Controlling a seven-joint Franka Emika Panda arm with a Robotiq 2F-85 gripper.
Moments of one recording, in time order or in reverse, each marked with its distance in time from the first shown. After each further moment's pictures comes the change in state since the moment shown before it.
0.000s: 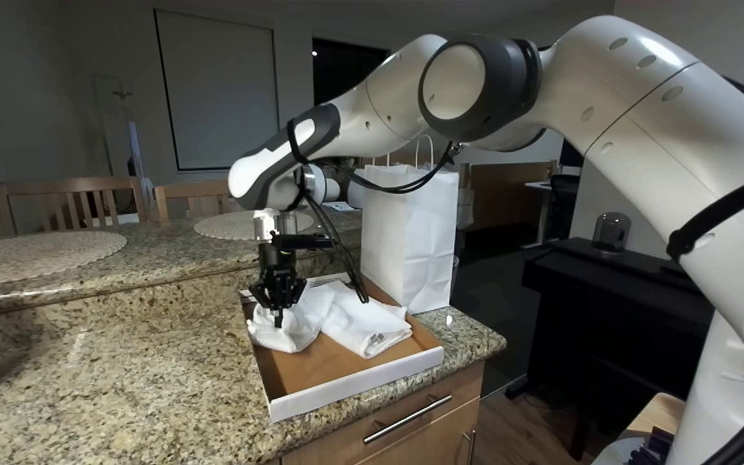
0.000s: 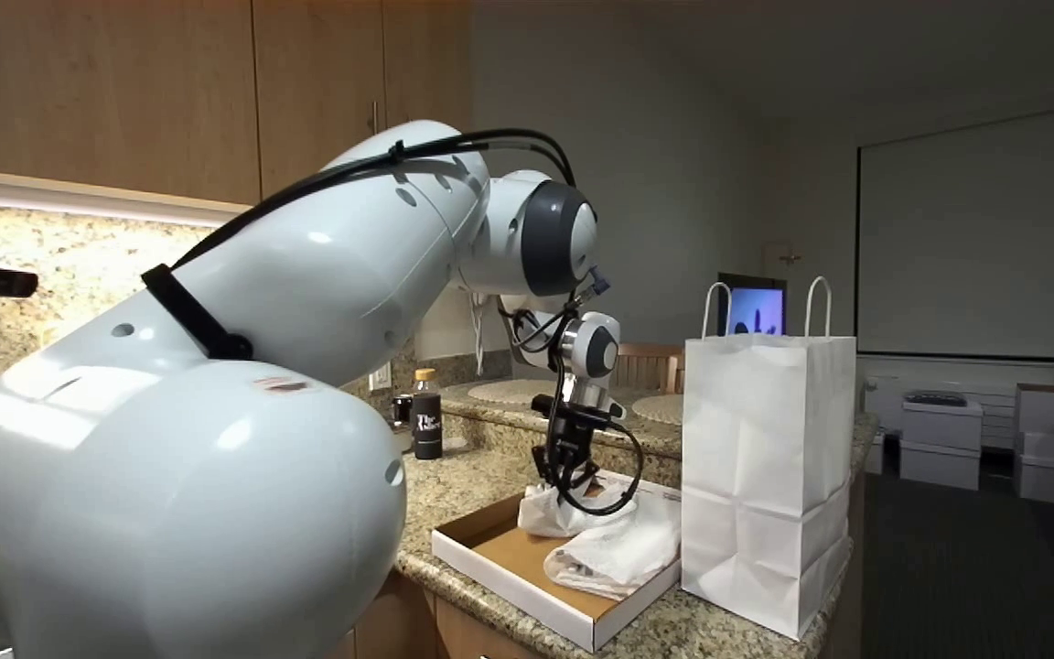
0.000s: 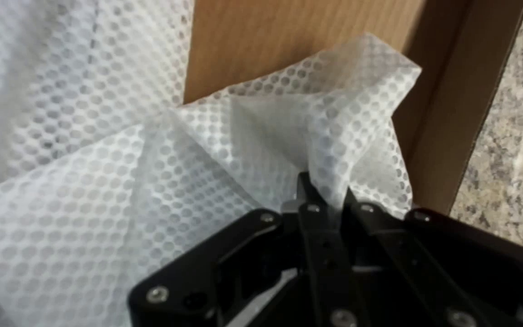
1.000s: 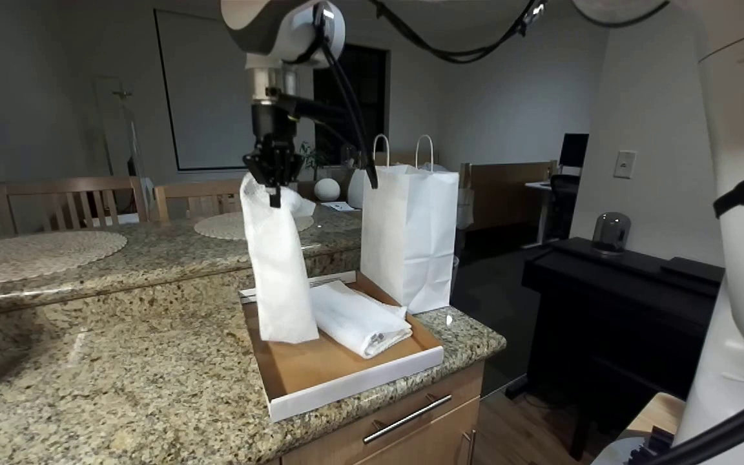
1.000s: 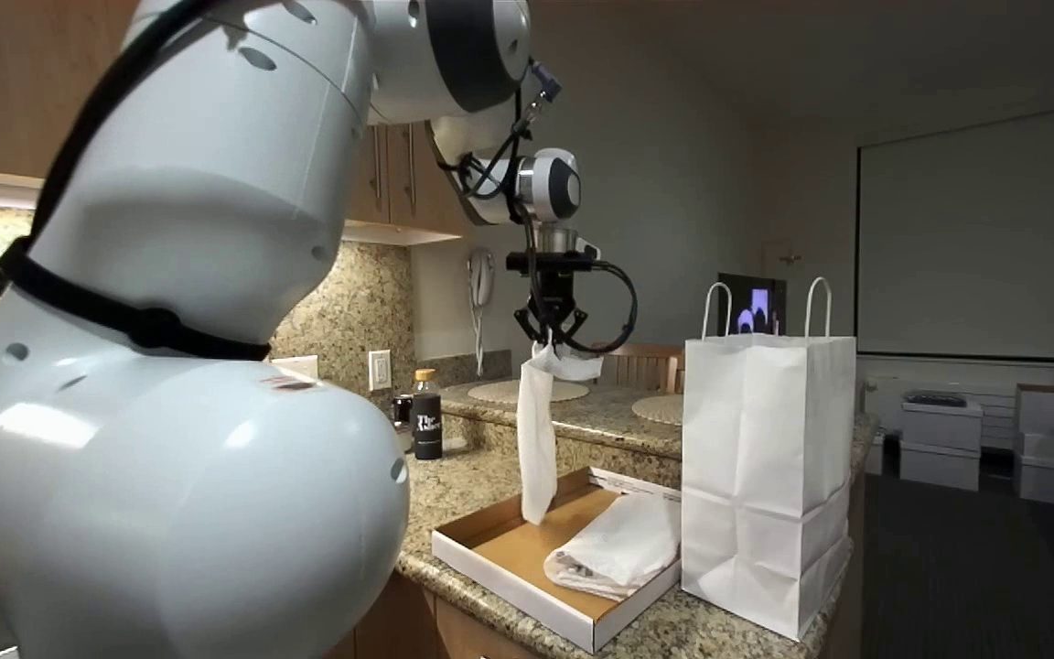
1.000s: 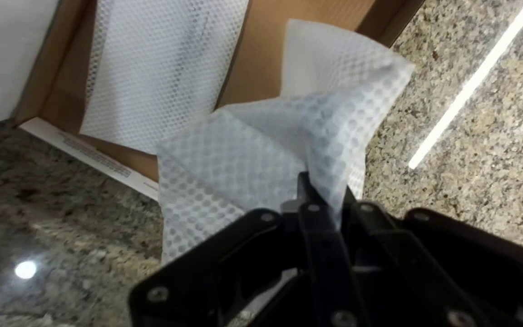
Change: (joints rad) arm 0.030 -0.548 0.006 -0.222 -0.108 -0.031 -0.055
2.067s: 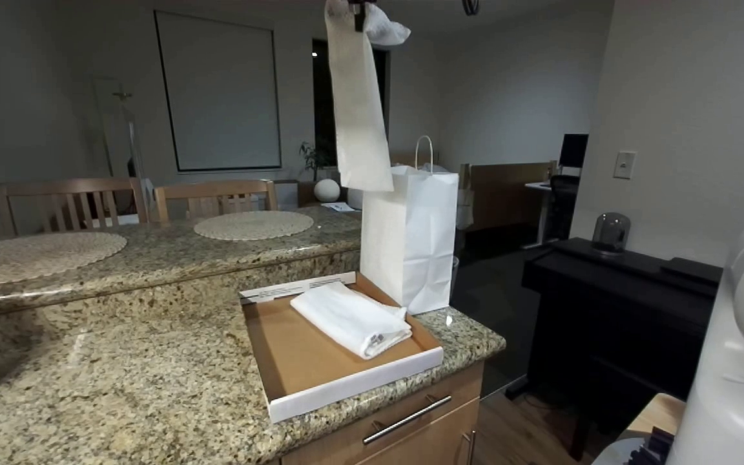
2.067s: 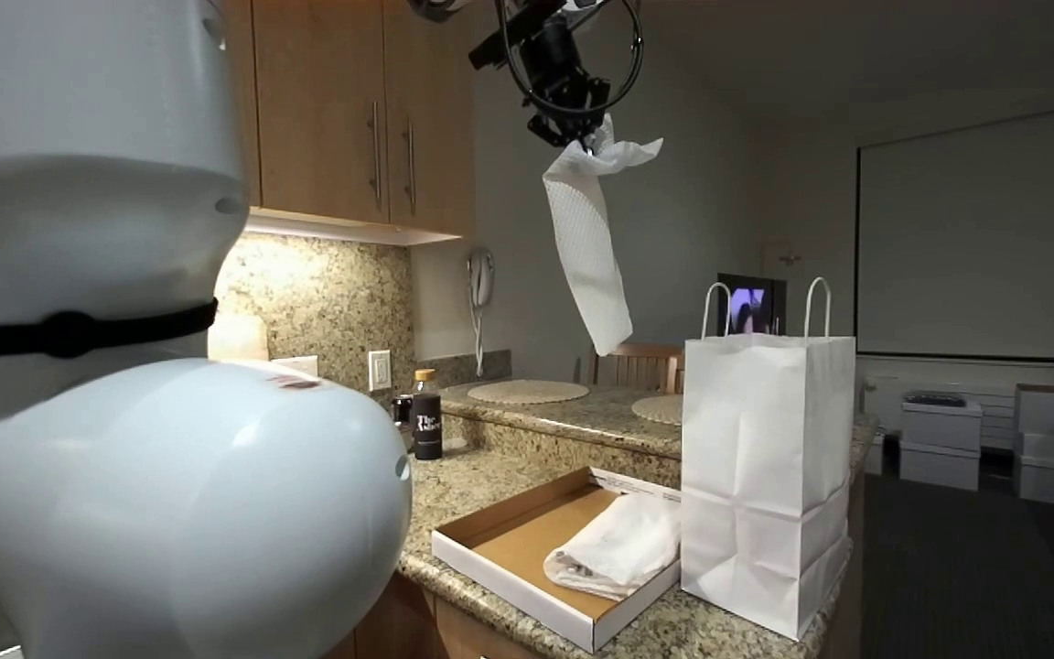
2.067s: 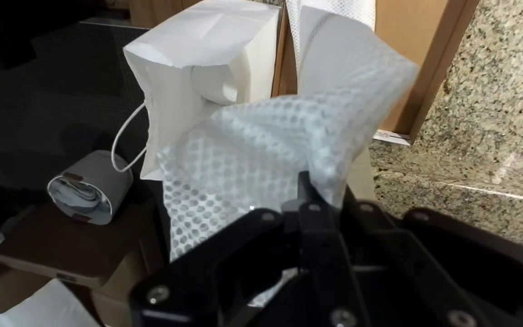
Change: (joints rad) arm 0.022 -0.398 -0.069 0.161 -0.275 -0.364 0.352
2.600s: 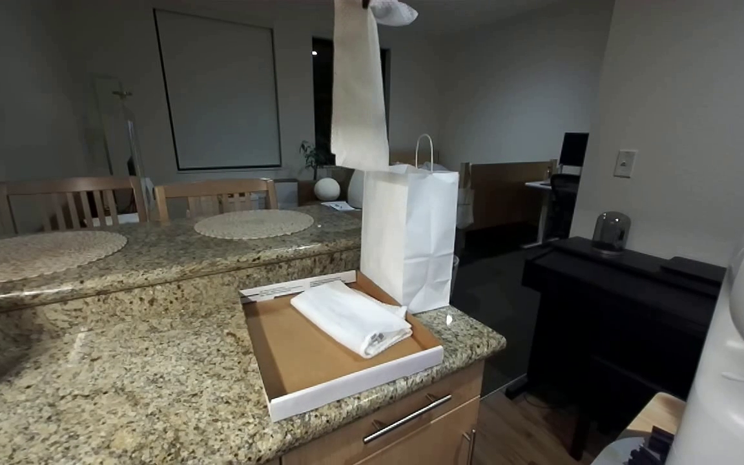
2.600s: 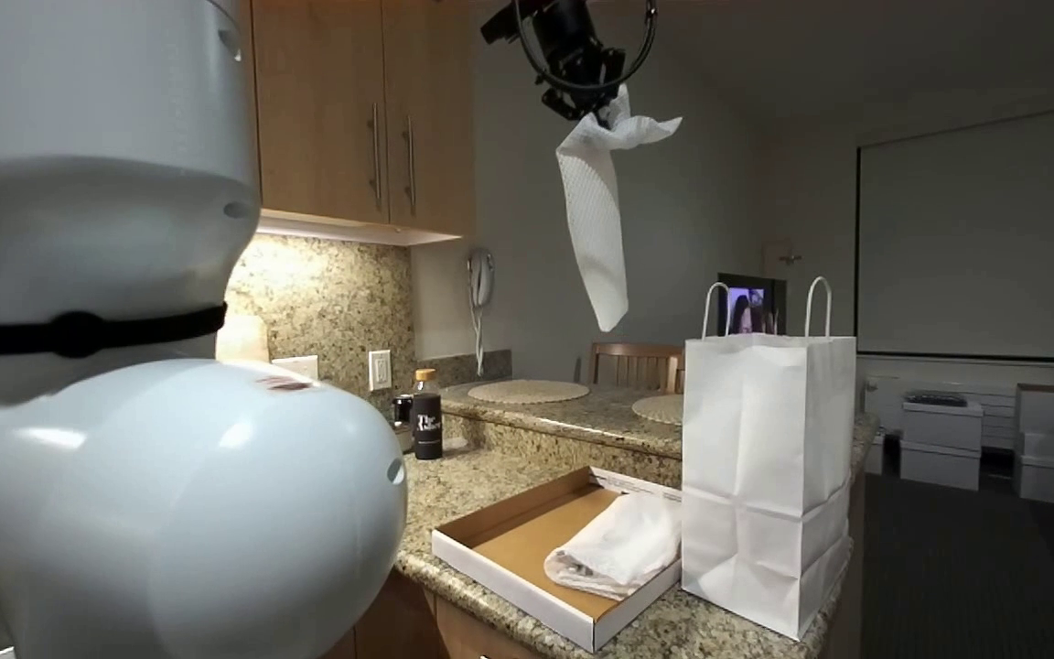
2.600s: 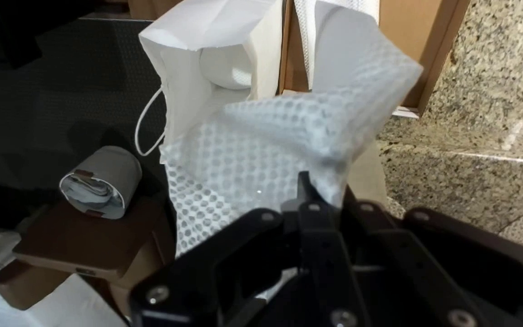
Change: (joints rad) arm -0.039 0.047 -0.006 0.148 0.008 -0.047 0.002
